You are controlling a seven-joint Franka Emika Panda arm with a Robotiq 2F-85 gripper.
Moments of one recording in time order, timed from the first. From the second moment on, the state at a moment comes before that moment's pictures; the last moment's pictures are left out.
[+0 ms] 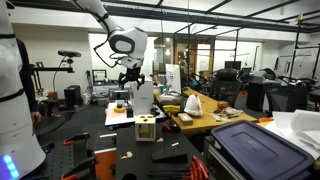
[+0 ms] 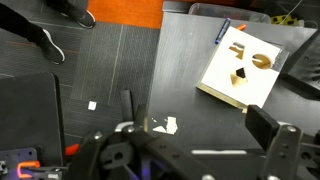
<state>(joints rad) 0.09 -0.02 0.11 -2.42 0.60 2.38 1.49</state>
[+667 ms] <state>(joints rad) 0.08 0.05 0.07 -2.42 0.55 2.32 1.63</state>
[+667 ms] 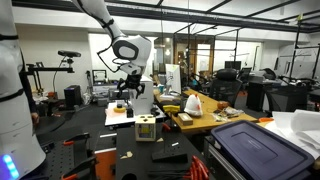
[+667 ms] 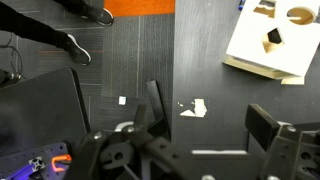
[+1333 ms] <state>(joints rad) 0.07 0.18 0.05 -2.32 0.47 2.34 1.81</state>
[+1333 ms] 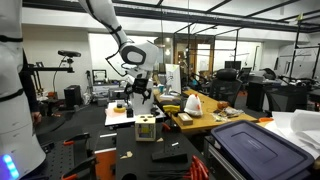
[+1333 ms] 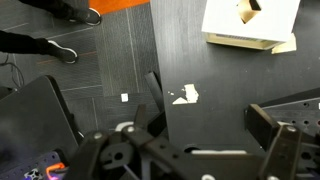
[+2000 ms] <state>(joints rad) 0.09 0.20 0.05 -2.29 0.47 2.34 1.81</state>
